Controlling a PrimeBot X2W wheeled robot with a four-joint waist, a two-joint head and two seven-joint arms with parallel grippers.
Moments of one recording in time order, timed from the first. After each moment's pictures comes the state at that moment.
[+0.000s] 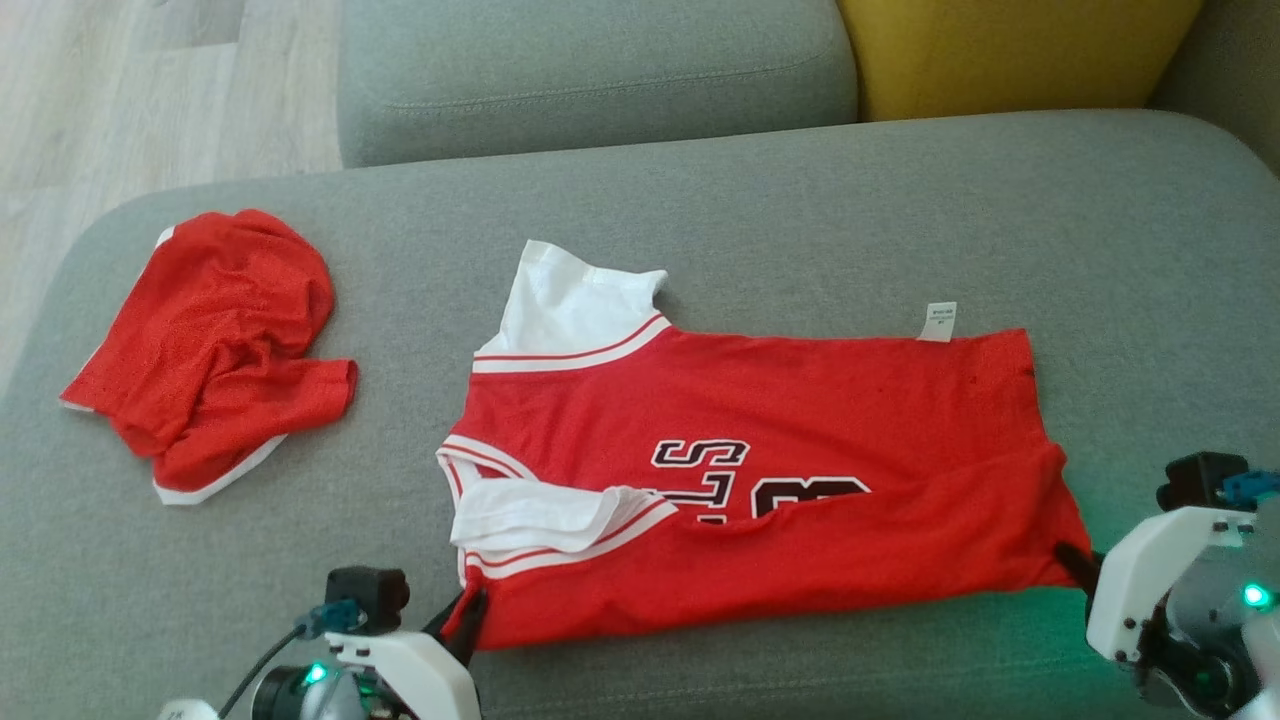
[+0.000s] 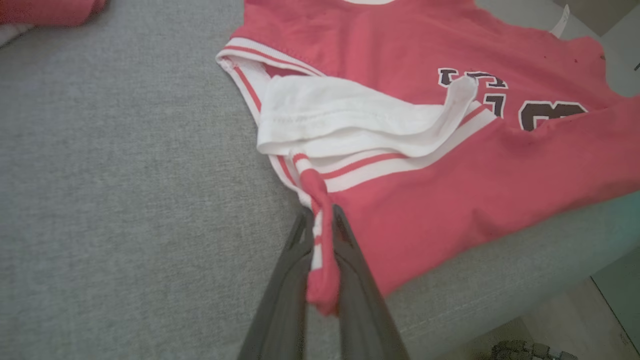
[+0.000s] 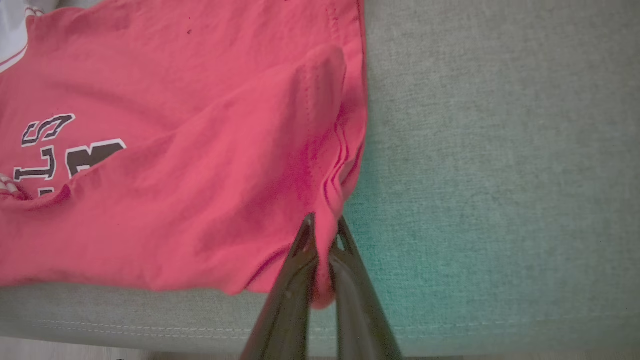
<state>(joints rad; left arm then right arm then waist) -0.05 0.16 -0.42 0.47 -0.43 -0.07 0.04 -0.12 -0.36 0.12 0.46 0.58 0.12 0.59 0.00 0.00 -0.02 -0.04</state>
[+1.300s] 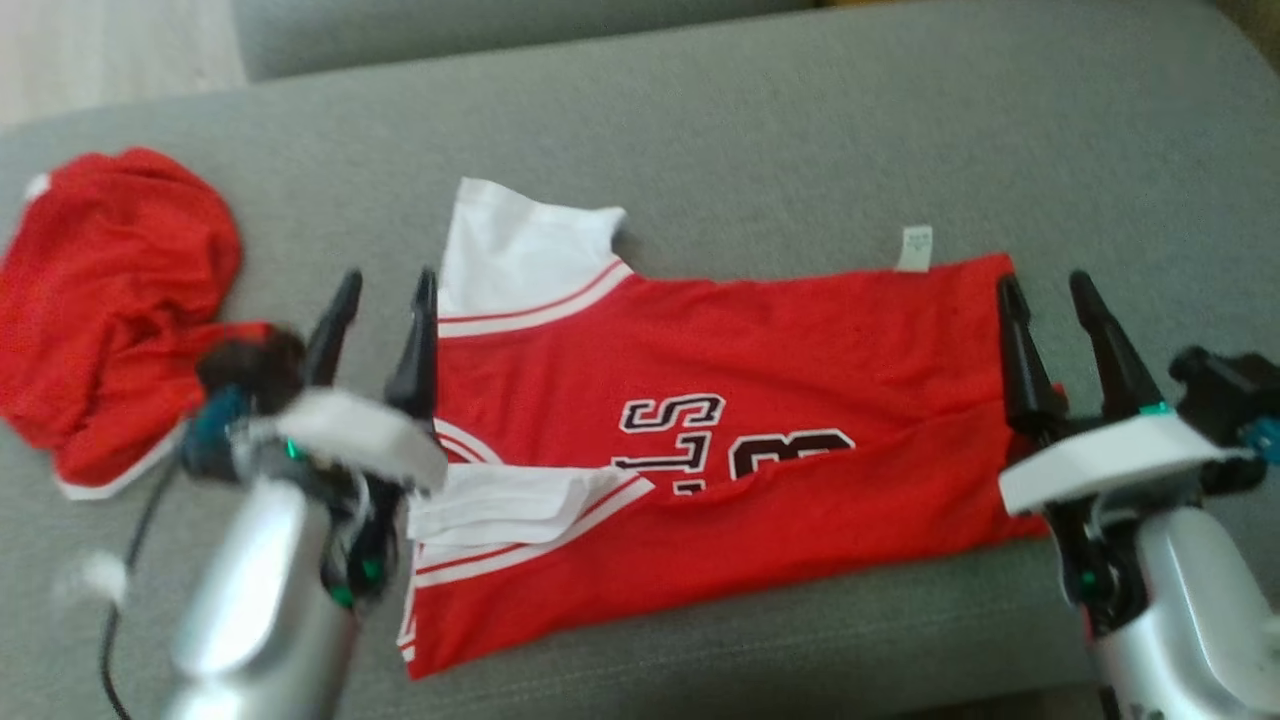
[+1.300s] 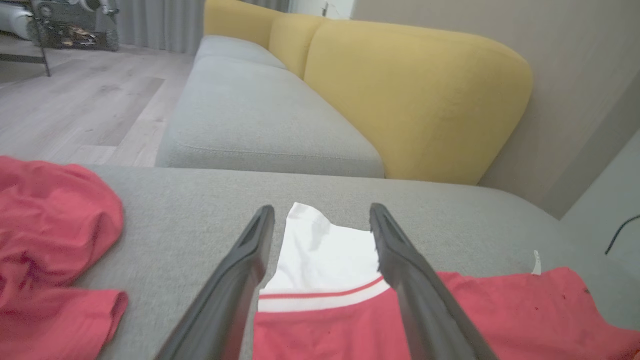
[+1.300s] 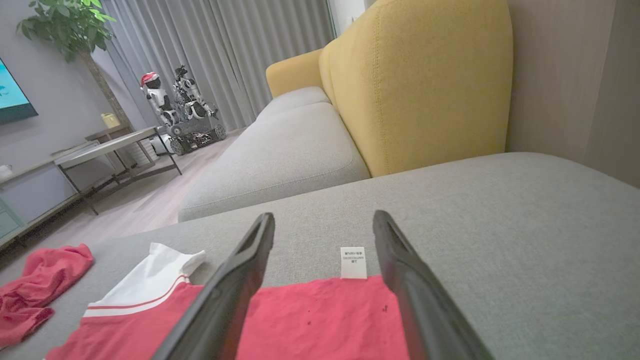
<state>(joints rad) -0.35 0.11 -0.27 0.39 -0.40 -0.03 -0.21 -0.20 -0.15 0.09 0.21 0.40 0.12 -0.07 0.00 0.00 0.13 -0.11</state>
